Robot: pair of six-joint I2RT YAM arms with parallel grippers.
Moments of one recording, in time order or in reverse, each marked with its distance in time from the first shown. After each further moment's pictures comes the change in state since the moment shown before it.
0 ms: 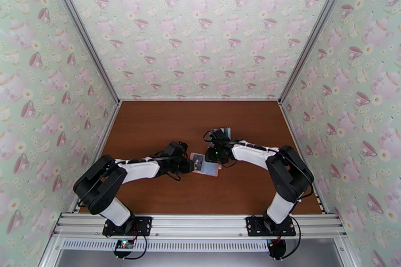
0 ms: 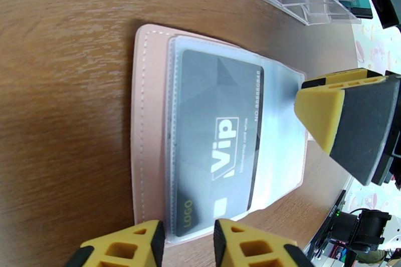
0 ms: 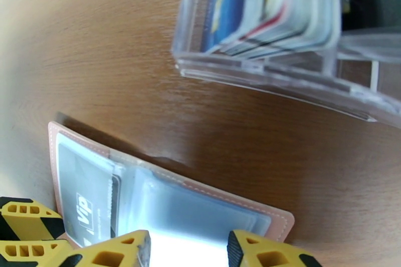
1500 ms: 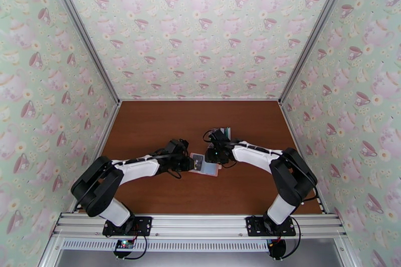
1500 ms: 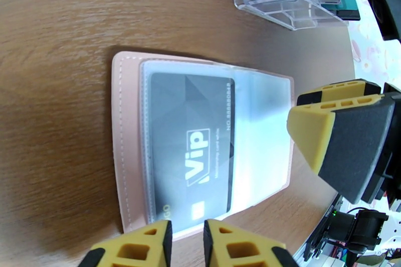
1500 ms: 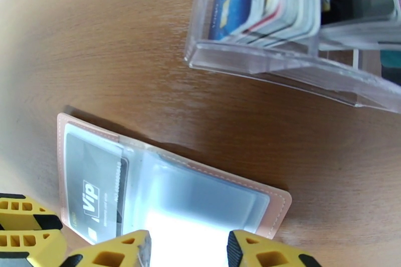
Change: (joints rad) left arm 0.000 -0.027 0.048 -0.072 -0.014 0.018; right arm 0.025 -0.043 0.001 -0.040 0.048 0.014
